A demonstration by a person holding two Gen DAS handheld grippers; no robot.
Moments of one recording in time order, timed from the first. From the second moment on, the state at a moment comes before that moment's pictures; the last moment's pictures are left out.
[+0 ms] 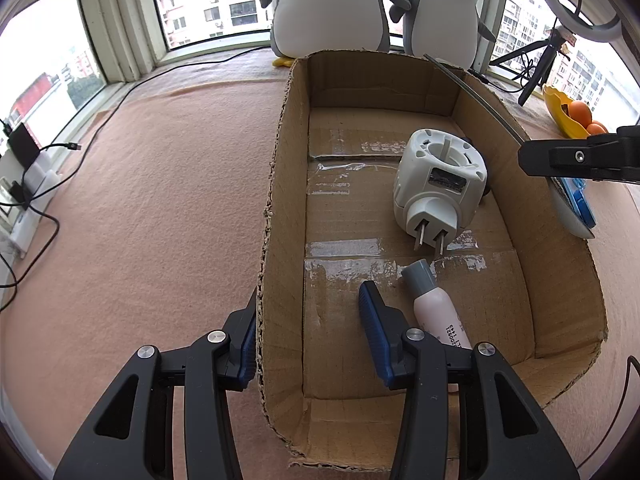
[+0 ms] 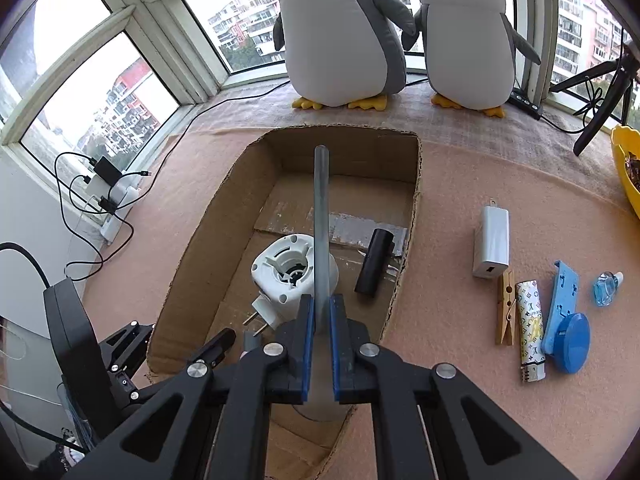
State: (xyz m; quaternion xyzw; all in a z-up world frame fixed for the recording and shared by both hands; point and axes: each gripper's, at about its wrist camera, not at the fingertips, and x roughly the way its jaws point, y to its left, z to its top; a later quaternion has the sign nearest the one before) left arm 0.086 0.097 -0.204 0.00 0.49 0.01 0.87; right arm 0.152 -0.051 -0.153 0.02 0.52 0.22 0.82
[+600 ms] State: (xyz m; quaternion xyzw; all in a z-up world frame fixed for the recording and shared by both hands) left arm 0.087 0.096 -0.203 0.00 0.49 0.01 0.87; right arm 0.150 -0.046 -0.143 -0.01 0.49 0.22 0.84
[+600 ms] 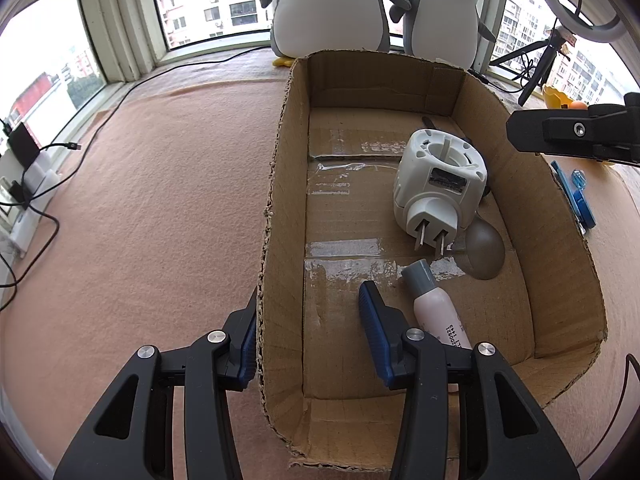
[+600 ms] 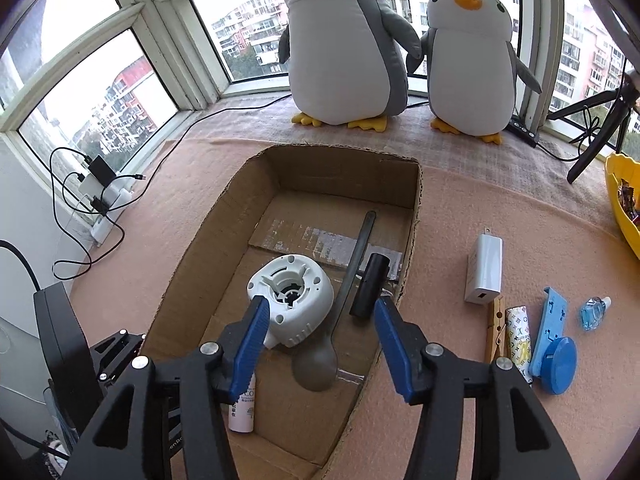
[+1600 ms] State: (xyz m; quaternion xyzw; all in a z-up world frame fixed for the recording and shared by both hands) left arm 0.087 0.096 -0.203 0.00 0.49 0.01 0.87; right arm 0.120 -0.176 -0.130 -0.01 0.47 0.17 0.87
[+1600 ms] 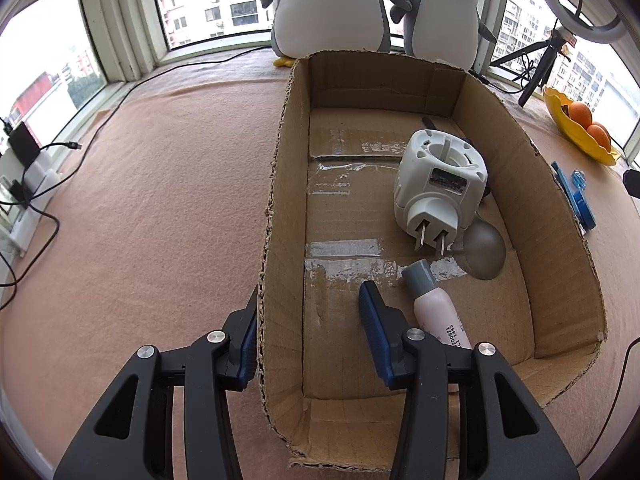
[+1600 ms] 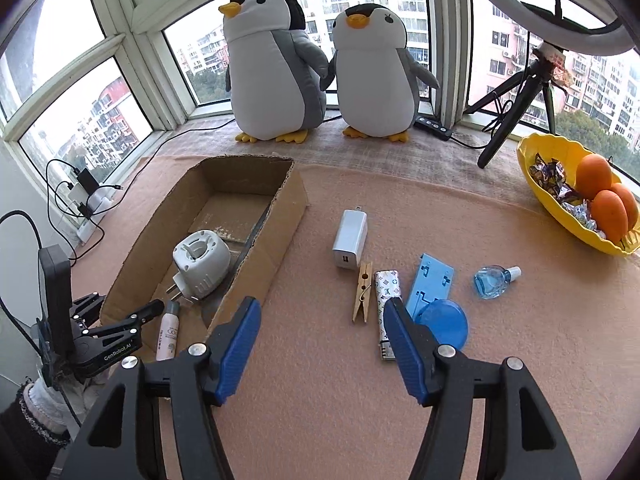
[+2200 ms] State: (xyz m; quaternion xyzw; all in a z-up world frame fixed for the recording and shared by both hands) left arm 0.089 0.099 -0.204 0.00 0.49 0.02 0.87; right arm 0.136 -0.238 -0.179 -0.01 0.54 0.10 0.84
